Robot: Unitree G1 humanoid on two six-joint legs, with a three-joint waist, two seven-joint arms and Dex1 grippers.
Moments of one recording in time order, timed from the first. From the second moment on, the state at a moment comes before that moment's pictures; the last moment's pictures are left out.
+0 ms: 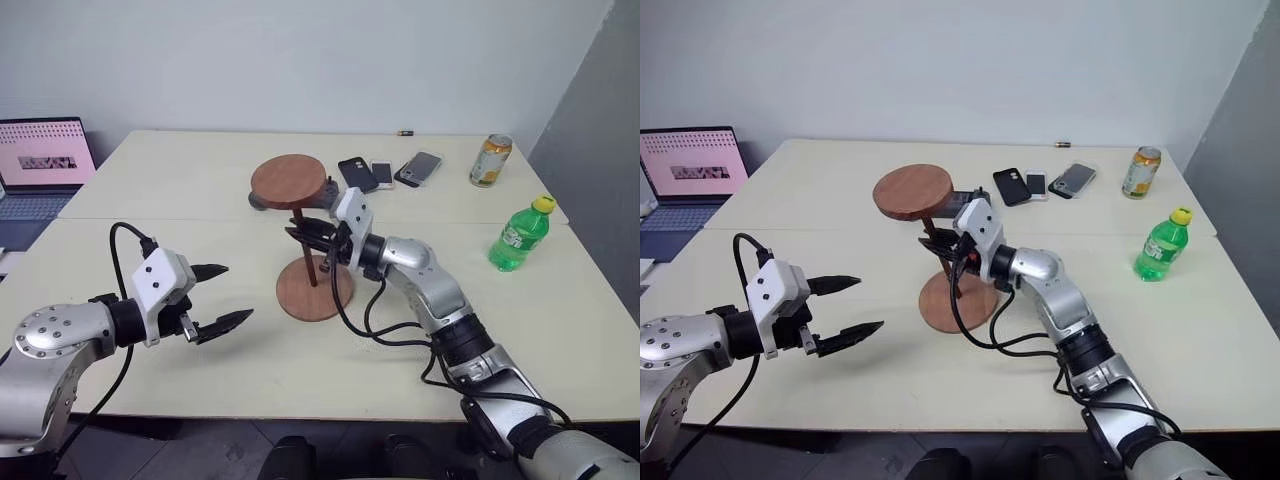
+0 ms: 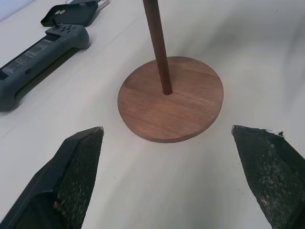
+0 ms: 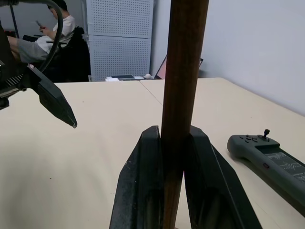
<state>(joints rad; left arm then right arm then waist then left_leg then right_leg) 0.06 0.88 0.31 -0.41 -0.45 0.46 -0.97 -0.68 -0.10 0.30 0.23 0.23 0.18 0.72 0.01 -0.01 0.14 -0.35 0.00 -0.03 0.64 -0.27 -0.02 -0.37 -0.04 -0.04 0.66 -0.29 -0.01</state>
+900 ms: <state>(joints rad) 0.04 0.88 0.29 -0.40 -0.44 0.45 -0.97 -0.67 -0.12 0.30 0.10 0.25 0.31 0.73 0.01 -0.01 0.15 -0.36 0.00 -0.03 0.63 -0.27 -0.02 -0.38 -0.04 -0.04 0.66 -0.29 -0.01</state>
